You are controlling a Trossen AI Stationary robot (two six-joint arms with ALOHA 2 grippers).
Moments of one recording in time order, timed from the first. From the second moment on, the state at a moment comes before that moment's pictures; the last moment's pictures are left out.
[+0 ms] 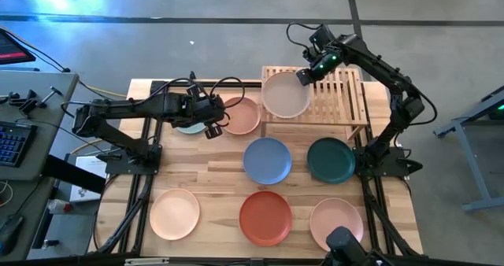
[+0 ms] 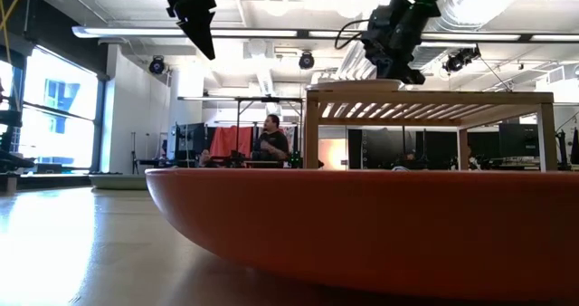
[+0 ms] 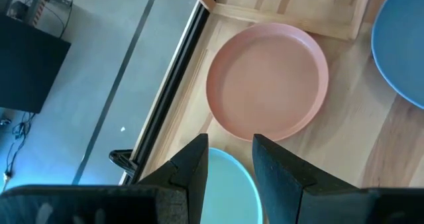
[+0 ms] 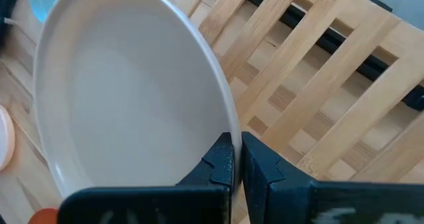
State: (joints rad) left arm 0.10 1.38 1.33 -1.04 -0.60 -0.08; right arm -0.88 1.66 1.62 -1.15 -0.35 0.13
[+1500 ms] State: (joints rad) left arm 0.11 1.39 1.33 -1.09 -0.55 -0.15; right arm -0.81 1.65 1.87 -1.30 -0.36 0.15
